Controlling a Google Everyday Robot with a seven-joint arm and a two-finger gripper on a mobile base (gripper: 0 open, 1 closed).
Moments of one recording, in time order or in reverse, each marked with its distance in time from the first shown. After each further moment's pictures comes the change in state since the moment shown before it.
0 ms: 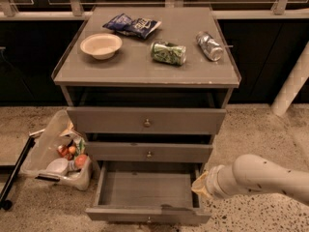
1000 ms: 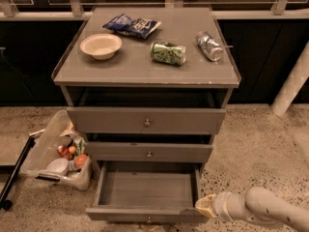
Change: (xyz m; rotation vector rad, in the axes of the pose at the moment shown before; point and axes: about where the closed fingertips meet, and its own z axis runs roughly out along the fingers) arm 0.095 0.012 0.105 -0.065 -0.190 0.201
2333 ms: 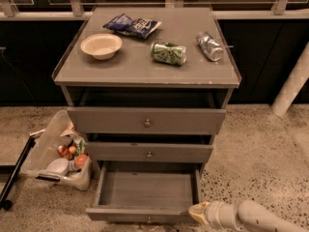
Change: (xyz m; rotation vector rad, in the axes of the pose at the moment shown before) arm 0.043 -0.005 0.064 0.011 -0.092 0.059
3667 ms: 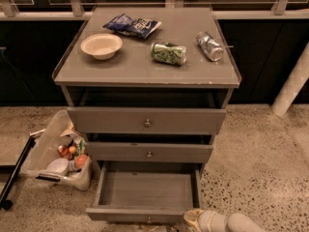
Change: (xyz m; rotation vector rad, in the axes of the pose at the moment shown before) arm 0.055 -0.010 0.071 0.061 -0.045 -0.067
